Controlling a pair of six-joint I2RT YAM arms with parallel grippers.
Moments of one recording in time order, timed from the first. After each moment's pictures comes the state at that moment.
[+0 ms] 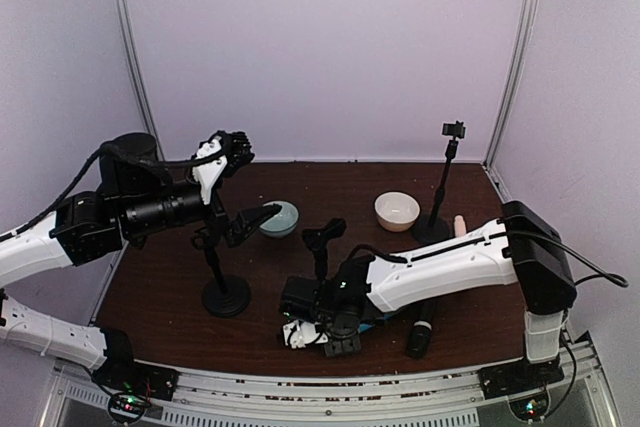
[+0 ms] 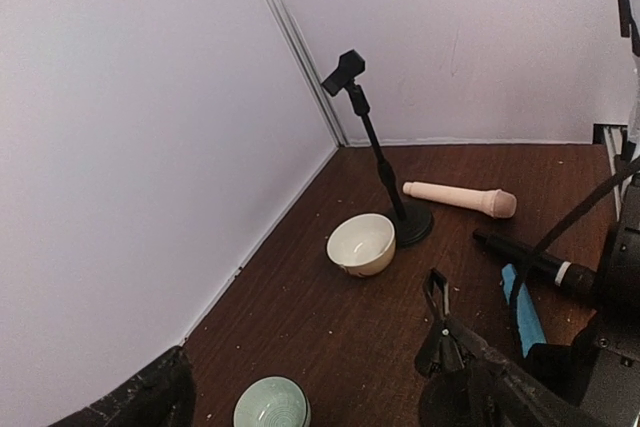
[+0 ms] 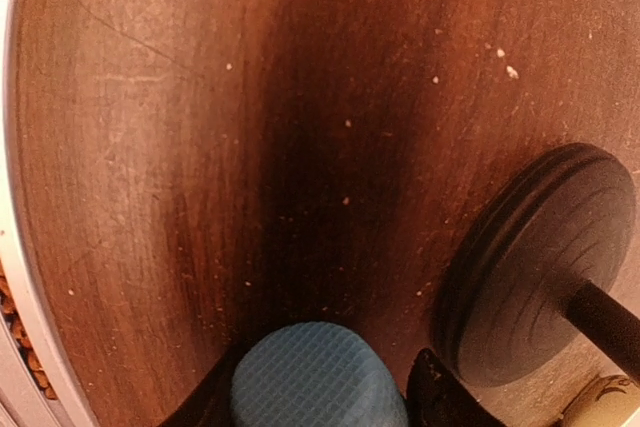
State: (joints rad) left arm -1.02 1.00 1.00 -0.15 -0.07 0.37; right arm 1.33 2.02 1.44 -0.80 0.20 -0.43
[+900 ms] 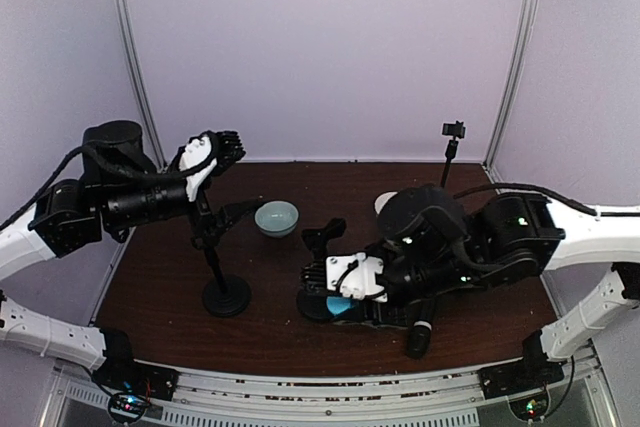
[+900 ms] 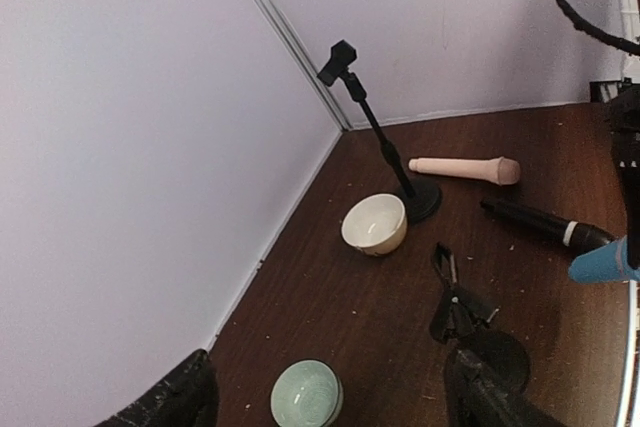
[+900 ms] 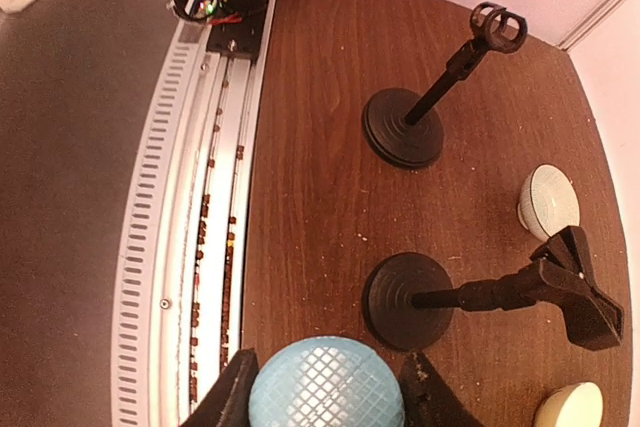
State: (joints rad) left arm -1.03 0.97 1.08 -0.31 -0.09 0.50; right arm 1.40 1.39 1.34 -0.72 0.06 -0.31
